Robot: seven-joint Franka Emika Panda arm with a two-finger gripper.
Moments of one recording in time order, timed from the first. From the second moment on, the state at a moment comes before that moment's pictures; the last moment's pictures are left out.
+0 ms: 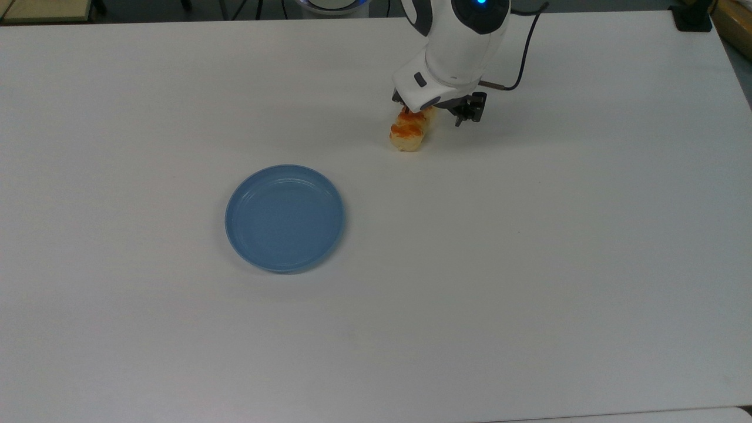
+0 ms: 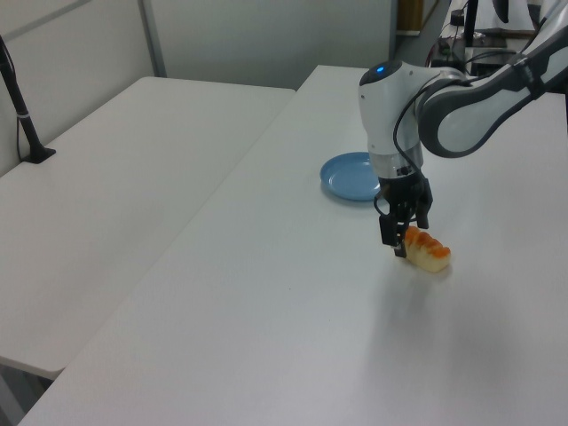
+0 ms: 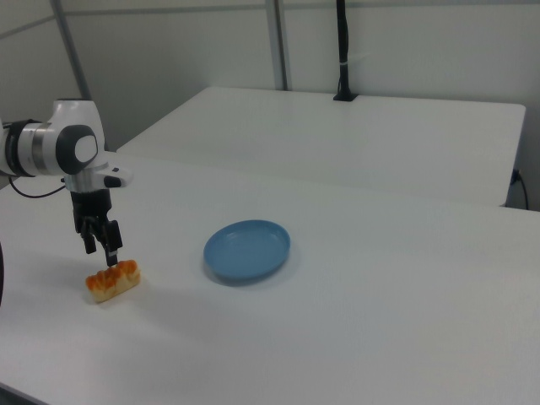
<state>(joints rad) 0.22 0.24 0.17 -1.93 -0.01 1.95 0.61</state>
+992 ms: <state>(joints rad) 0.18 0.28 0.16 -1.98 -0.01 1.99 0.61</state>
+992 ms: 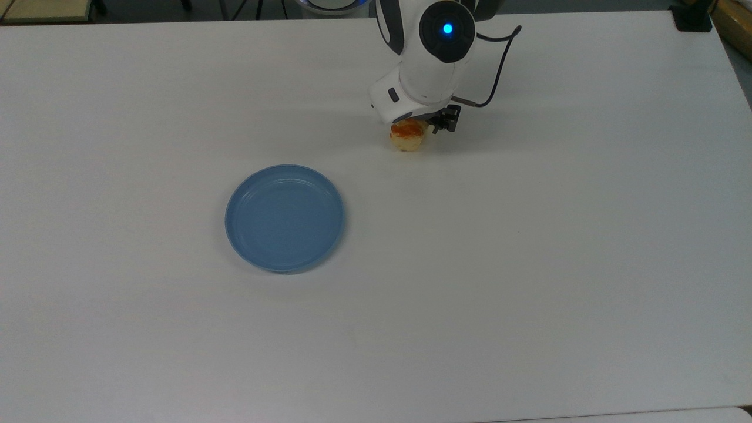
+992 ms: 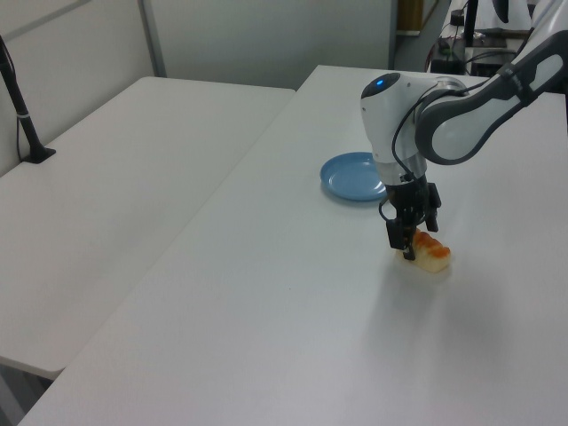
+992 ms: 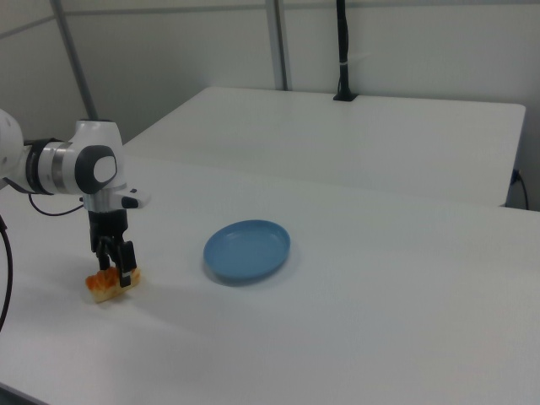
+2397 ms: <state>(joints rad) 0.12 0.27 -0.02 -1.80 -0.04 1.98 0.35</state>
